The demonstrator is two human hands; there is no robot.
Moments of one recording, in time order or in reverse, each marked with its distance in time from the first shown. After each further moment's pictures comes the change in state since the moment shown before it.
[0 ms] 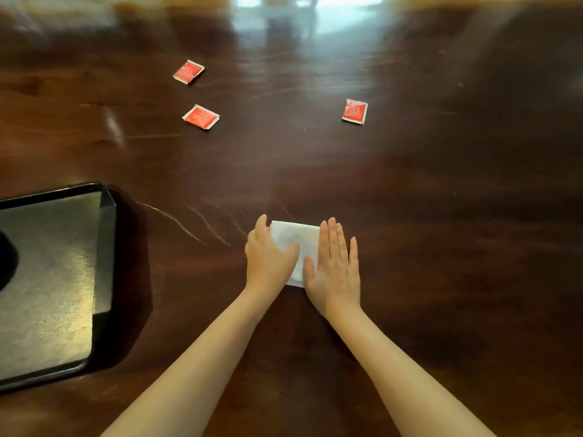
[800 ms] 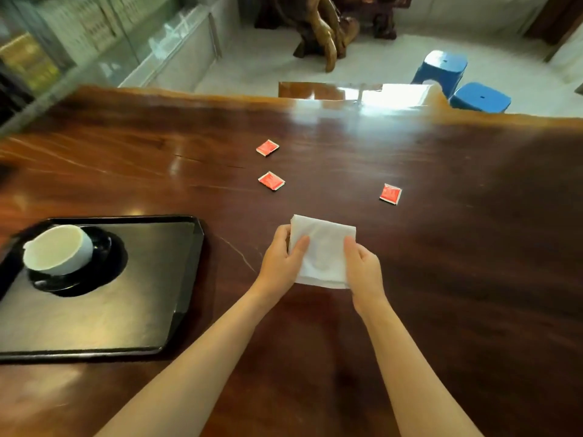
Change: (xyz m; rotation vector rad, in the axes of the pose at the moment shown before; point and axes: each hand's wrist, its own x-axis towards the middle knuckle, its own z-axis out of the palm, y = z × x) left_hand -0.026 0.056 -0.108 -0.381 0.037 0.274; right_hand 0.037 -0.066 -0.136 1.283 -0.053 0.257
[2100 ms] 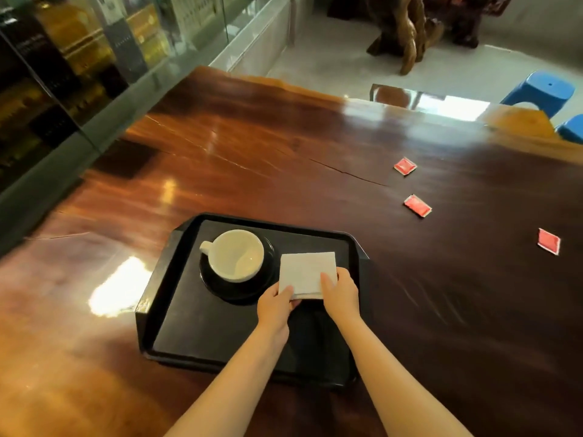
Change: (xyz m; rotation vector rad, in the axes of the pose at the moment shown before) left_hand 0.006 -0.153 -0.307 -0.659 0.387 -0.663; right_hand -0.047 0.051 0.366 -0.576 -0.132 0.023
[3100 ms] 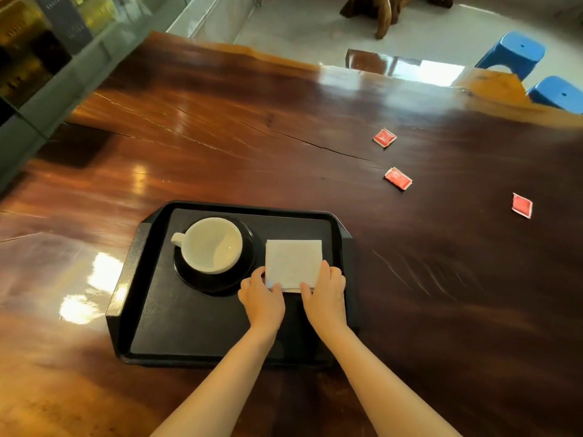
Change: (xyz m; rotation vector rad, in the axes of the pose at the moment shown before) left_hand 0.007 -0.018 0.002 0.820 0.212 0.281; right_hand -0.029 0.025 0.009 -0.345 0.094 -0.105
